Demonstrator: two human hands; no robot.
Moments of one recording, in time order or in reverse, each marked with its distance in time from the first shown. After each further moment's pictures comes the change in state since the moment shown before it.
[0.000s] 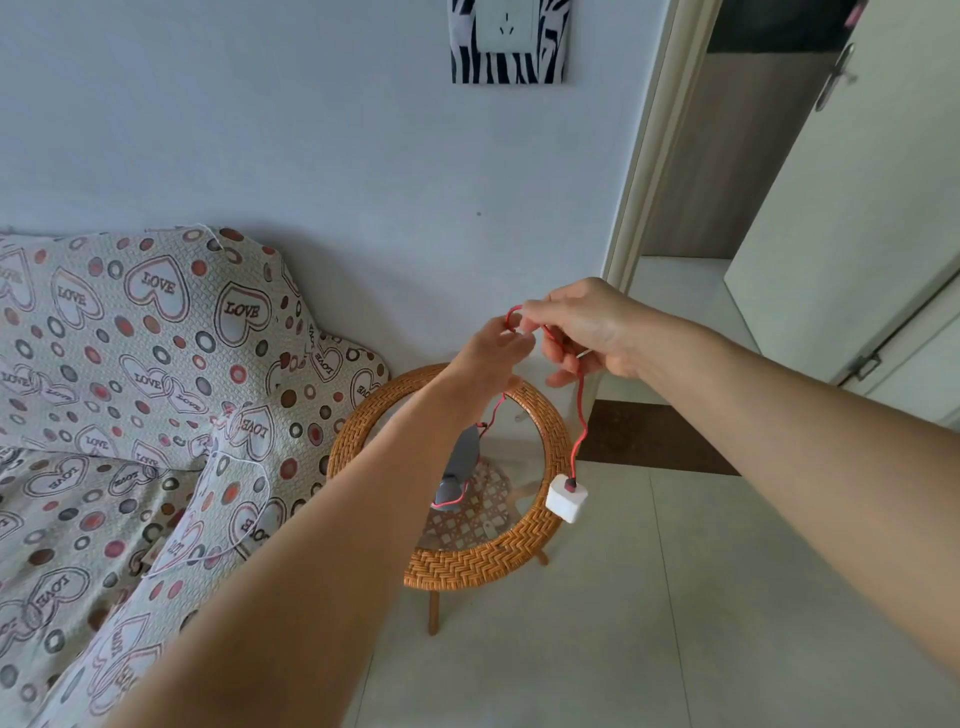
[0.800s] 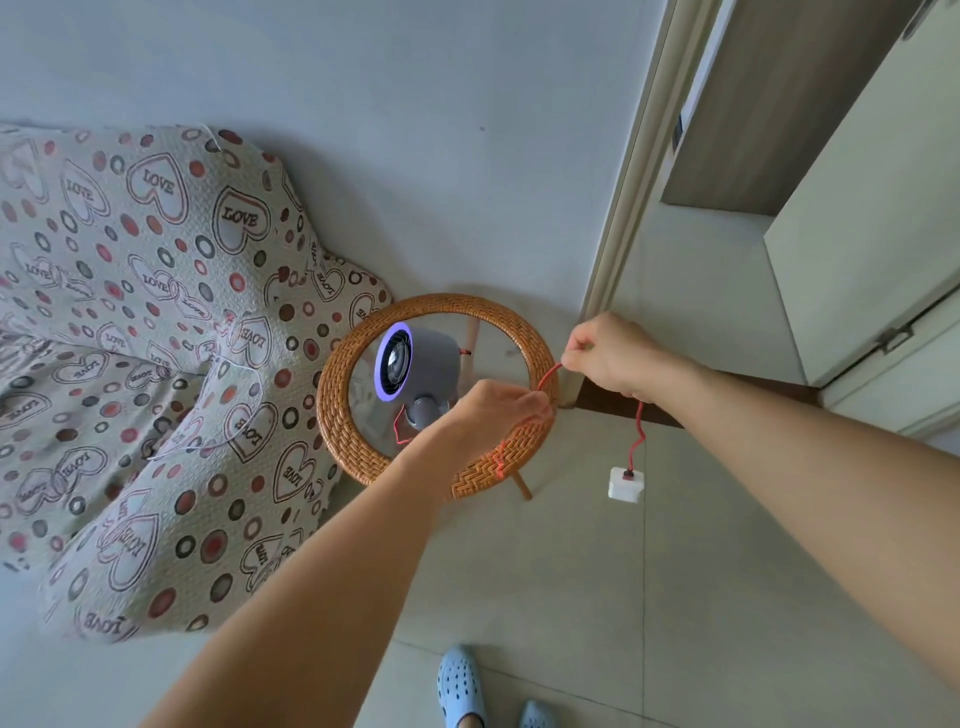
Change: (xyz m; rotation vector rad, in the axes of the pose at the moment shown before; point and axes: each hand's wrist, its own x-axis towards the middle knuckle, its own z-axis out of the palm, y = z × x) left_hand -0.058 -0.090 0.090 0.161 -0.032 -0.262; right_hand -0.017 0.126 -0.038 -0.725 0.042 -0.098
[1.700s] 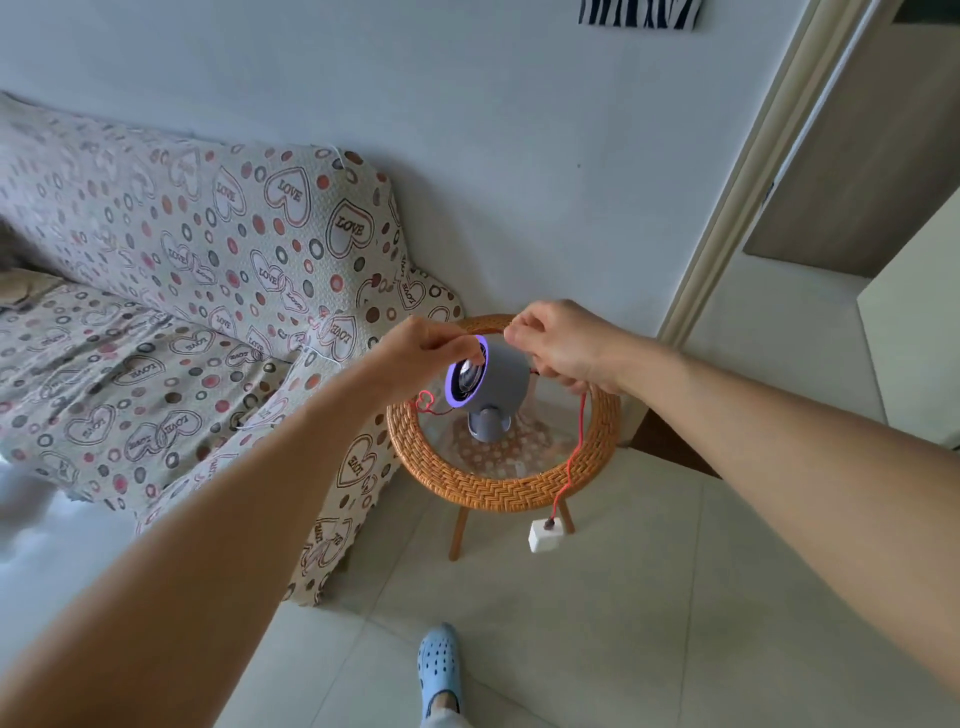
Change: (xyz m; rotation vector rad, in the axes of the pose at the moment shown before) left_hand -0.075 -0.011 -0.156 0.345 0.344 0.322; right_hand -0.007 -0.125 0.021 0.336 -0.269 -0.279
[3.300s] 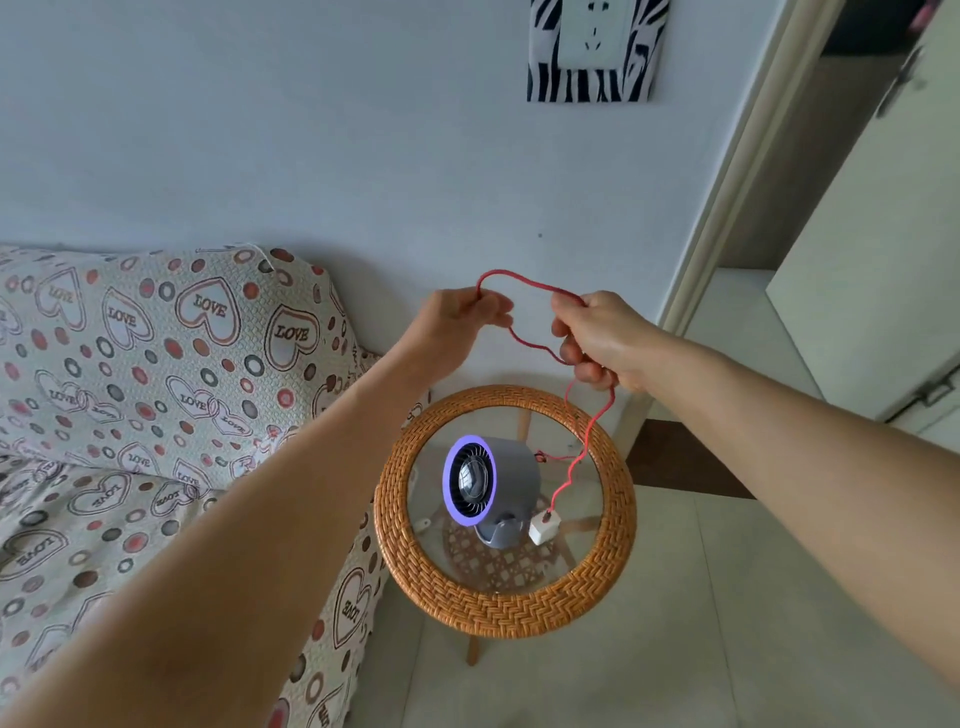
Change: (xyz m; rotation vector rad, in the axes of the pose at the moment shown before) left_hand 0.196 0.011 -0.058 -0.290 -0.040 0.108; right_hand 0.107 -0.053 -0.063 0.365 0.410 0.280
